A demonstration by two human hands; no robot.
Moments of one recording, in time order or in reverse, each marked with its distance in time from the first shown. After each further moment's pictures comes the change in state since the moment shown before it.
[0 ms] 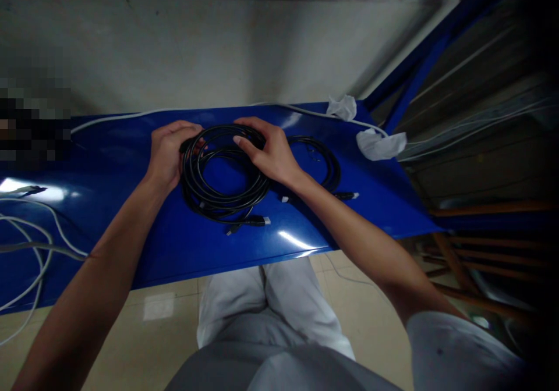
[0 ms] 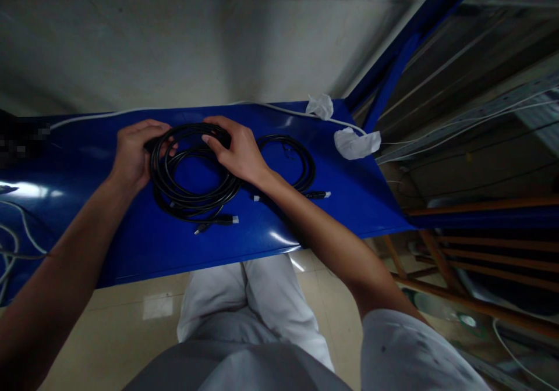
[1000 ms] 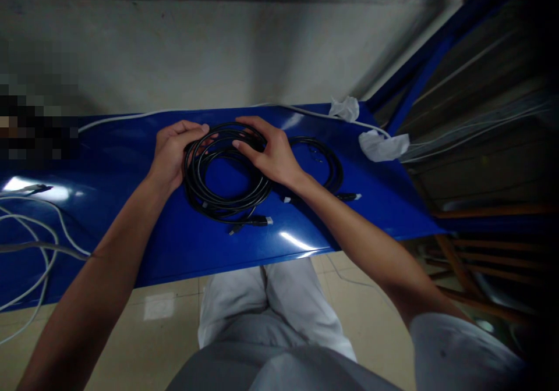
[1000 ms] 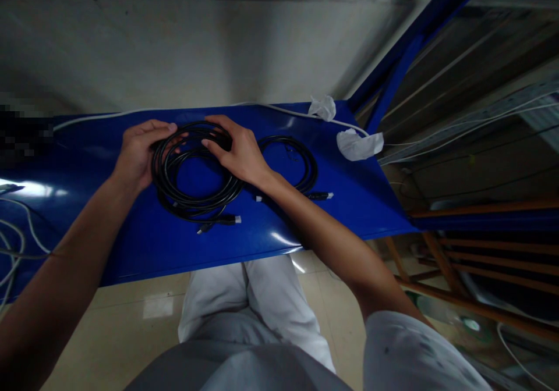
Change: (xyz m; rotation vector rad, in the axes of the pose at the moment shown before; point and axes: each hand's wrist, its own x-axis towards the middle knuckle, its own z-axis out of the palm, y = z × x) left_hand -0.004 0.008 0.007 -0.130 -0.017 -0.067; right_hand 0.000 0.001 0.002 0.002 -0.042 -0.004
